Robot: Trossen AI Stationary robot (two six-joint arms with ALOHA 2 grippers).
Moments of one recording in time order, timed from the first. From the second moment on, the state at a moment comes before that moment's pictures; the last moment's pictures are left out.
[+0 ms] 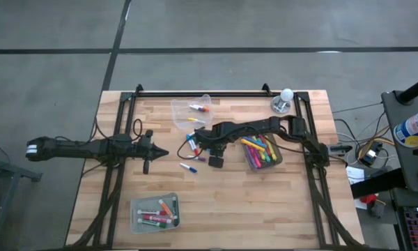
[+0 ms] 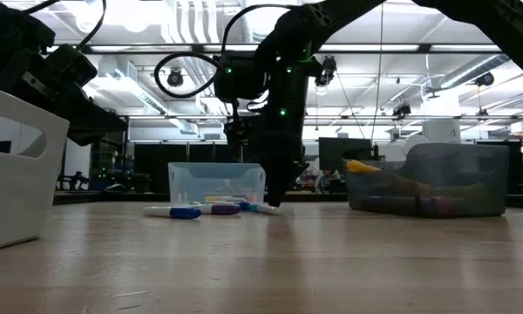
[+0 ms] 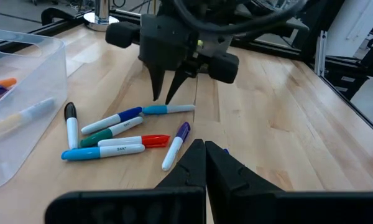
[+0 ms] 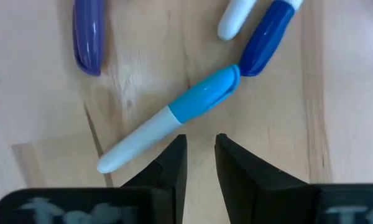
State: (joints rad) left arm 0.06 0.37 0.01 0.07 0.02 -0.19; right arm -0.09 2.22 1.71 -0.89 0.06 0.09
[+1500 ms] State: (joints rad) left arm 0.06 0.37 0.01 0.07 0.02 -0.19; right arm -0.03 2.23 1.68 -0.82 0.18 0.35
